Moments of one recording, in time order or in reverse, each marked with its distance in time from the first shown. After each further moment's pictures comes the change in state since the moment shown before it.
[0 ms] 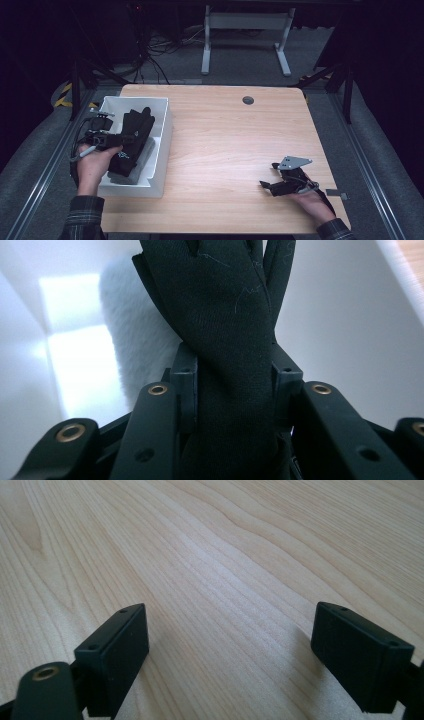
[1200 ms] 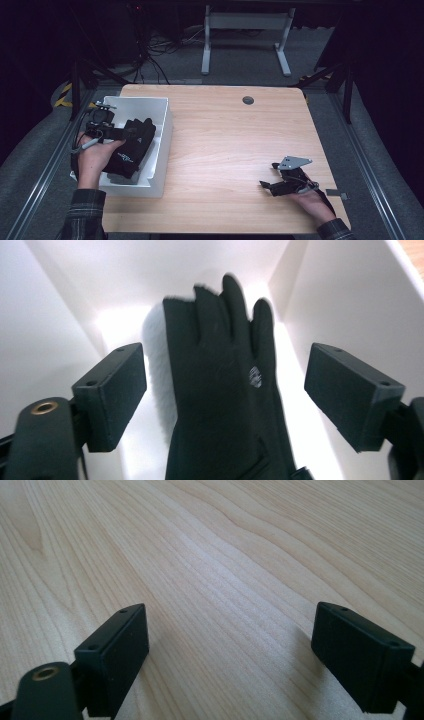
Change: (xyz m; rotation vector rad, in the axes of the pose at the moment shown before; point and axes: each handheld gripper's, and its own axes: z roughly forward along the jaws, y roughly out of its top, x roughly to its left) left arm -0.014 0.024 -0.015 -0.054 0.153 0.073; right arm 0.000 0.000 0.000 0.000 0.001 0.000
